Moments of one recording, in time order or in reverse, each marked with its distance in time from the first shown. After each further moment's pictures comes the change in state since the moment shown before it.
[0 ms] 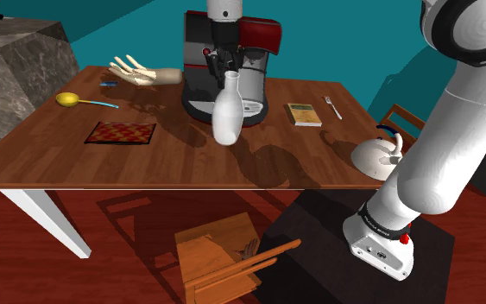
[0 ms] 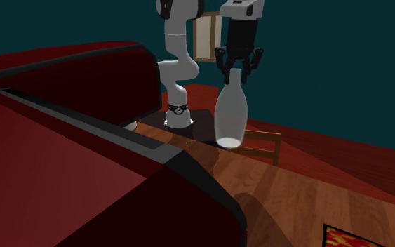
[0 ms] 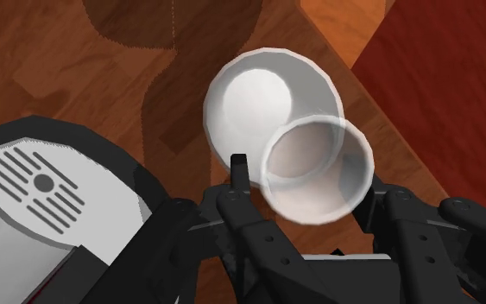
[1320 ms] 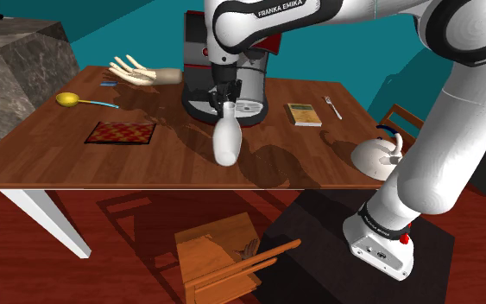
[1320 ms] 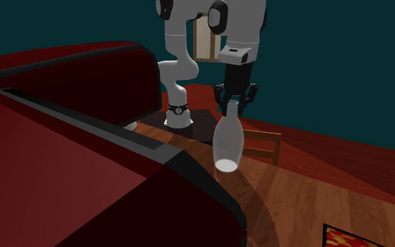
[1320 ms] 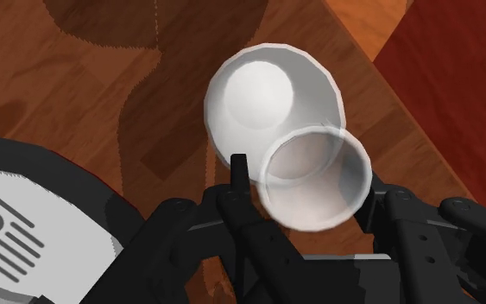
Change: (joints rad) arm -0.003 0.021 -0.004 -0.238 -0.006 0.259 0.002
